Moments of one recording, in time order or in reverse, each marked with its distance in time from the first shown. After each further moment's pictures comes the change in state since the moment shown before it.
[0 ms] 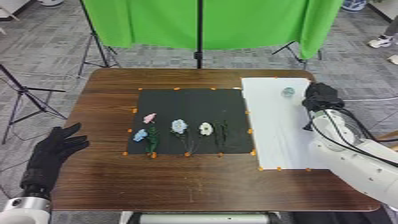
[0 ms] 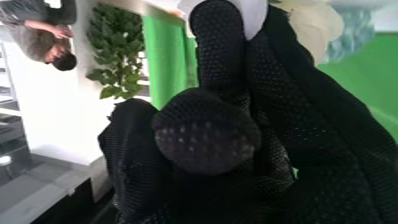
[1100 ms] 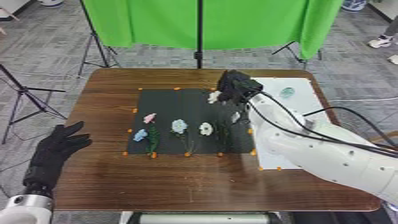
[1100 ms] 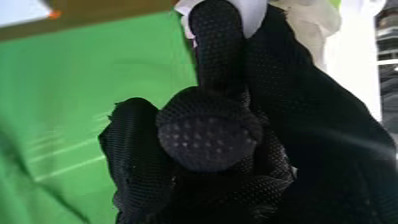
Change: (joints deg) left arm -0.8 0.6 0.5 0.1 0.0 -0.8 -0.2; right arm 14.4 -7.9 -13.8 -21.3 16.1 -10.5 -10.1
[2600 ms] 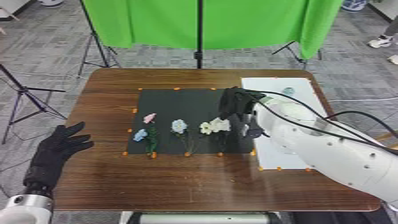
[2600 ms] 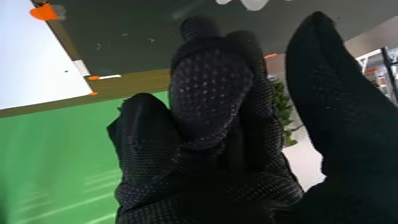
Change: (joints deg) left arm 0.0 -0.2 -0.4 0.0 0.0 -0.9 -0.9; right arm -5.6 3.5 10.0 -4.9 5.4 -22.4 -1.0
